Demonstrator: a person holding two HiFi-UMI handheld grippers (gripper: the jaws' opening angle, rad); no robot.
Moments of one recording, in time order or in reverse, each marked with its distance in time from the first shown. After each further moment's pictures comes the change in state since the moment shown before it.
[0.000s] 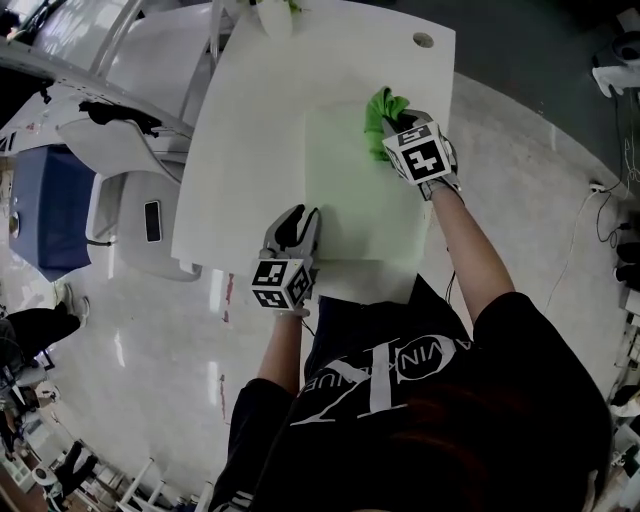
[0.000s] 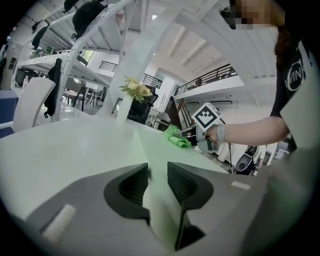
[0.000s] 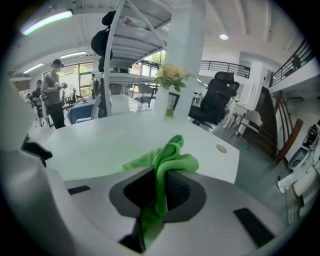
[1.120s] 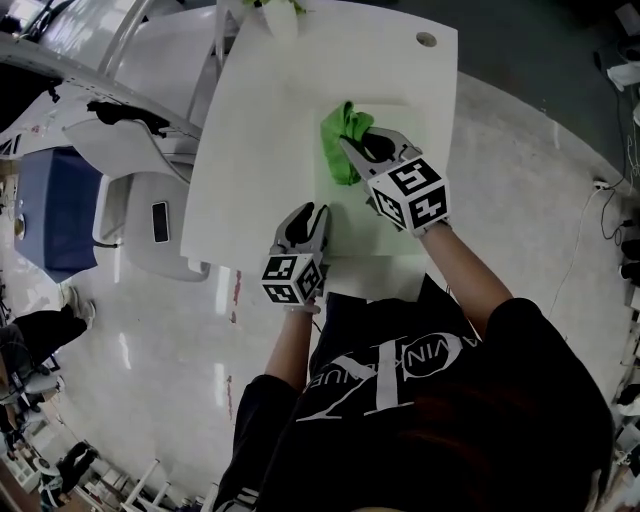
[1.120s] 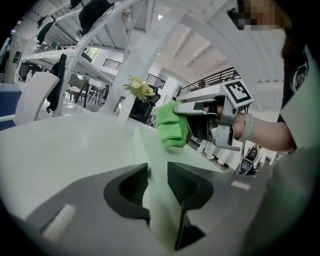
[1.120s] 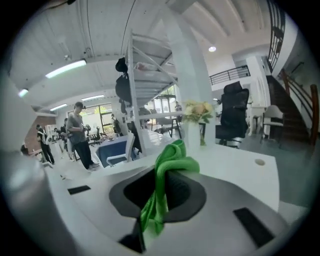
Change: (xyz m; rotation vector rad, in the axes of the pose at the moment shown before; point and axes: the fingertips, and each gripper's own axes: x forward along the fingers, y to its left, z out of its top) left arm 0.002 -0.002 -0.002 -0.049 0.002 -0.002; right arm -0.073 0.111 0.082 0.132 -0.359 0.273
